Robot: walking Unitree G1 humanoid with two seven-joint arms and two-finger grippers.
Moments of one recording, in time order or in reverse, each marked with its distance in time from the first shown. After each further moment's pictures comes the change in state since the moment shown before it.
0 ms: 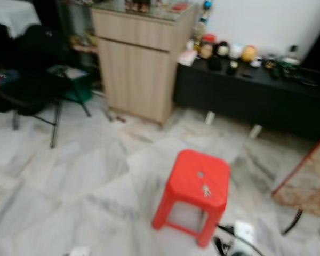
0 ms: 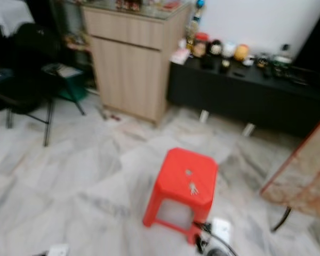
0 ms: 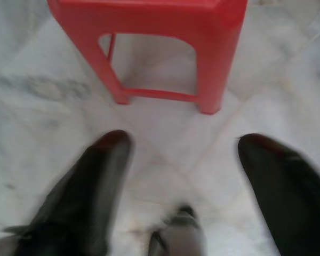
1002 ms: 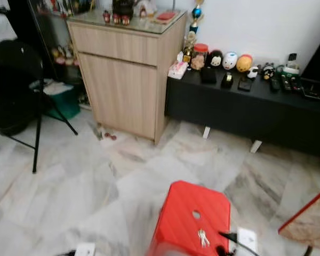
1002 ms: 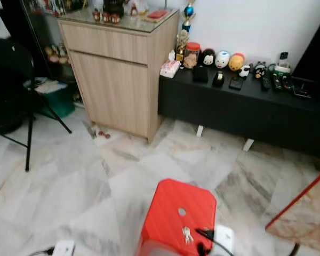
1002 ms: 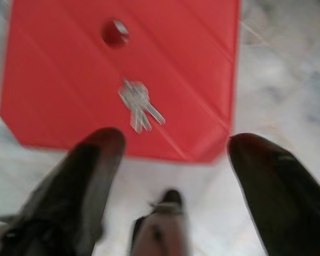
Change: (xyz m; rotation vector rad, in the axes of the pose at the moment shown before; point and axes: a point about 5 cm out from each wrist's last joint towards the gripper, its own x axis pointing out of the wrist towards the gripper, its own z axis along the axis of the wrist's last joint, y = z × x) left arm 0.002 -0.007 0.010 0.003 -0.032 -0.014; right arm -0.001 -0.003 -0.004 0.005 0.020 -0.012
